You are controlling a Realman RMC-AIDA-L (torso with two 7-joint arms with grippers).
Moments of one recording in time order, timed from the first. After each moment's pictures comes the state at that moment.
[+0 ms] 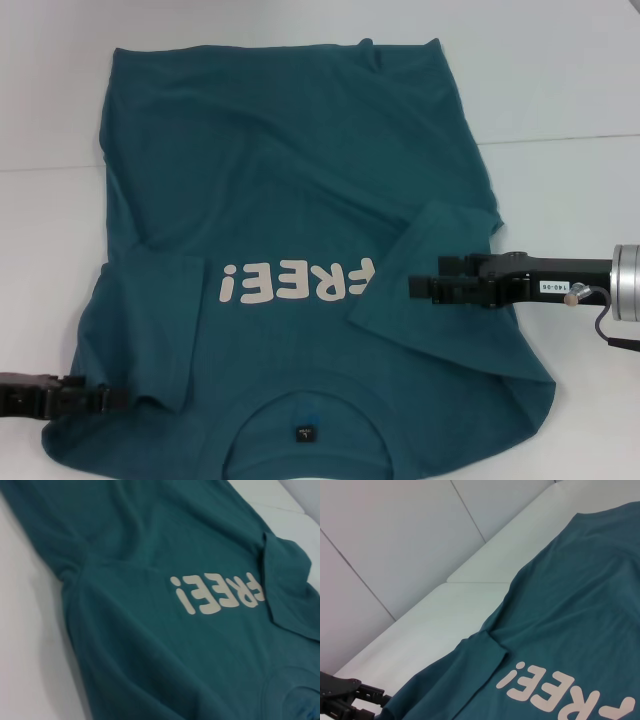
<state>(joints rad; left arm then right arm) -0.48 -2.09 0.49 0.91 2.47 1.58 -1.98 0.57 2.04 -0.73 -0.62 -2.00 -1.40 1.76</state>
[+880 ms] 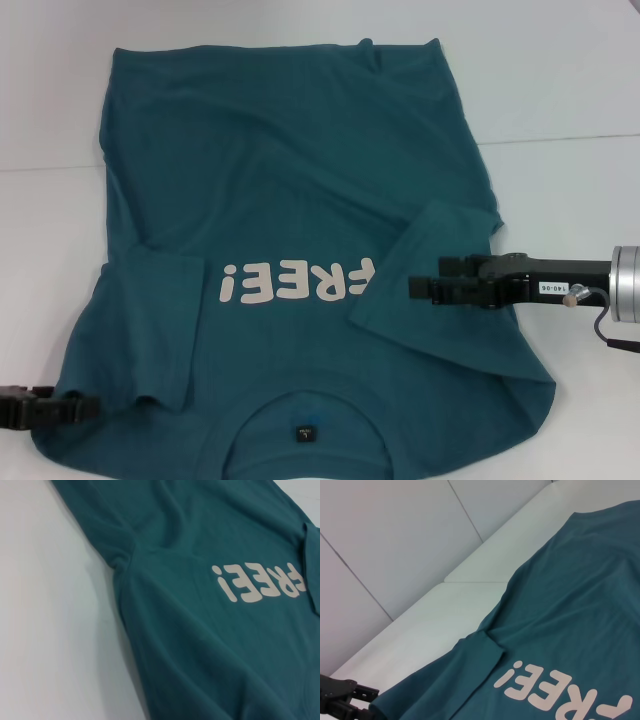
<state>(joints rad) -0.46 -2.09 0.48 0.93 2.51 1.54 -1.98 0.56 2.04 -0.73 -0.62 -2.00 -1.39 1.76</state>
